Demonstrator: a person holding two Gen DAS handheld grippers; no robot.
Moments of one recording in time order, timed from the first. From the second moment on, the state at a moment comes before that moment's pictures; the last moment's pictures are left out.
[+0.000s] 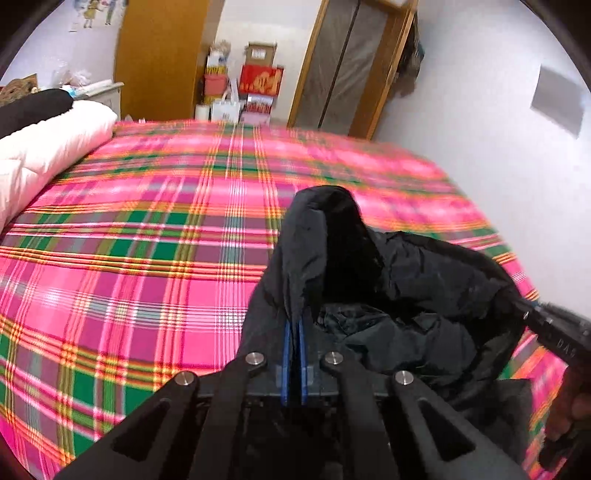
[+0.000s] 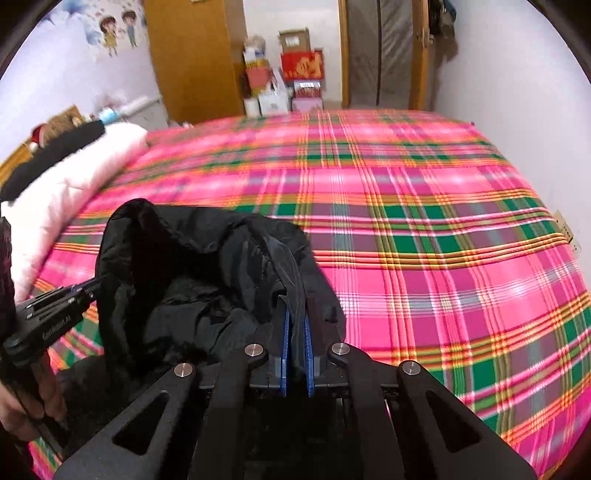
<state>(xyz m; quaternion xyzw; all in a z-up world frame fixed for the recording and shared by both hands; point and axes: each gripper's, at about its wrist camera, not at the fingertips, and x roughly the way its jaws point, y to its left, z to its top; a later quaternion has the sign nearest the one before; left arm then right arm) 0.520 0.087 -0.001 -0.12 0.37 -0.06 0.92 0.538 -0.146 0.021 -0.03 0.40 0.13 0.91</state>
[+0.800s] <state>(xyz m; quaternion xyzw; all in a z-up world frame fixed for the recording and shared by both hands) 0.276 0.130 -0.032 -0.19 0.42 -0.05 0.89 0.321 -0.210 -0.042 0.09 0.50 0.12 0.85</state>
